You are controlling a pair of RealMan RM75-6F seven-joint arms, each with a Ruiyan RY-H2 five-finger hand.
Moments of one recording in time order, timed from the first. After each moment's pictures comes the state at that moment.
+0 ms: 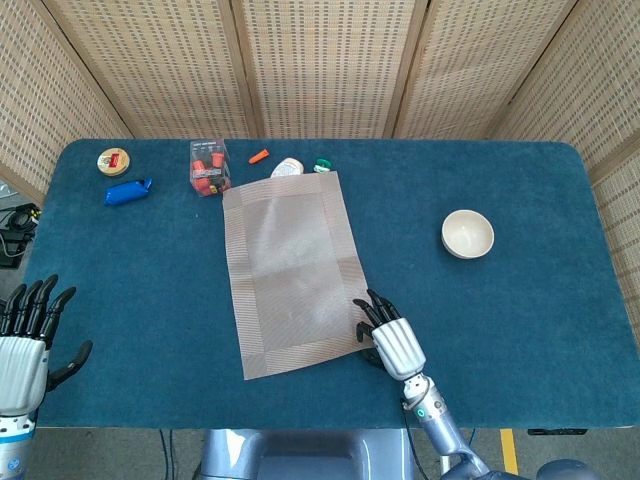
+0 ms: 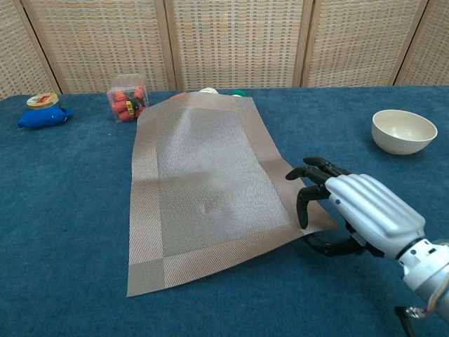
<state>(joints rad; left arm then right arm) -0.03 -1.29 -0.04 -1.57 1.70 1.72 0.14 0.39 -1.99 0.00 -0.95 -1.65 1.42 0.03</state>
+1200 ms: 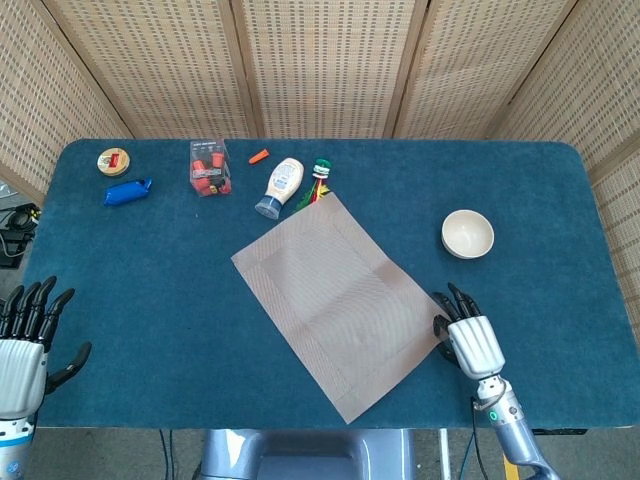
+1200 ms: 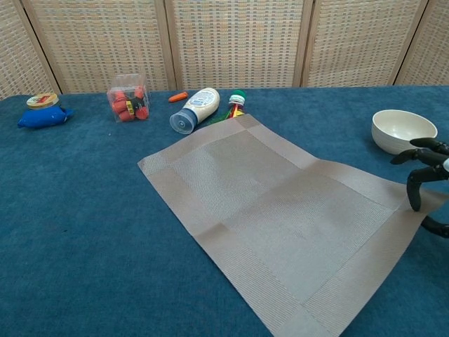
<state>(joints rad) -0.02 -1.29 -0.04 -1.58 1.71 1.73 0.15 0.29 -1.68 0.00 -1.07 -1.59 1.44 -0.03</state>
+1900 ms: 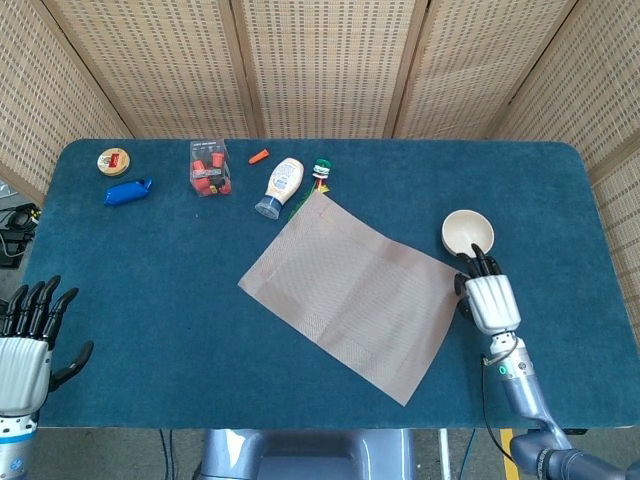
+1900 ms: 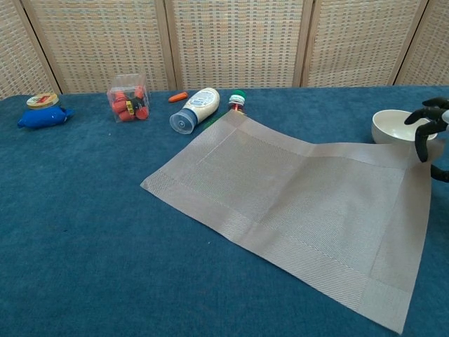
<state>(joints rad) -0.03 -1.30 -0.04 -1.57 1.70 1.72 0.16 0.41 -1.63 0.15 -1.03 -1.47 1.28 -0.09</state>
